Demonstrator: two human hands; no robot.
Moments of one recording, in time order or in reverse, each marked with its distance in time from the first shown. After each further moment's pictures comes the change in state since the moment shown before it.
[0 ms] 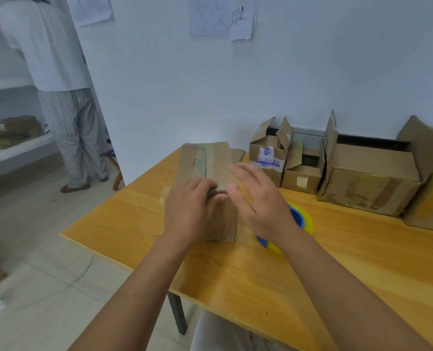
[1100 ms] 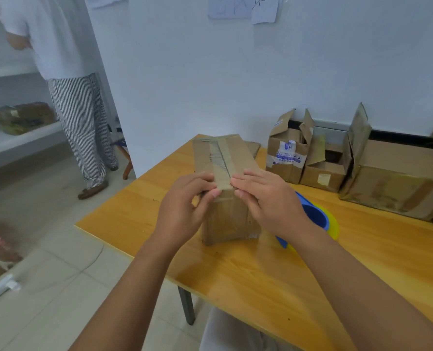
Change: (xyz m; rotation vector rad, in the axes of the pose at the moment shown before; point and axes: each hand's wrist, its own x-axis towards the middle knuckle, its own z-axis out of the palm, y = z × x) left_hand -0.017 -0.046 -0.018 -0.411 0.006 -0.066; right_hand 0.015 -0.002 0.016 -0.172 -0.086 -0.193
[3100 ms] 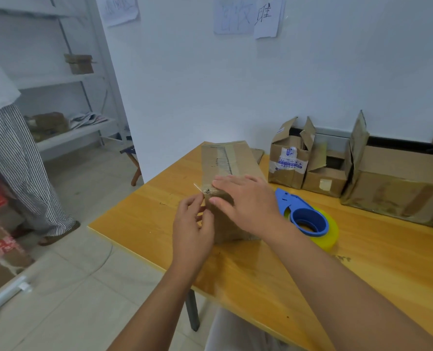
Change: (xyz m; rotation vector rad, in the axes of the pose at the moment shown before) left_hand -0.041 0.016 0.031 -0.110 0.181 -0.448; right_hand 0.024 -0.028 0.021 -0.108 -0.177 0.081
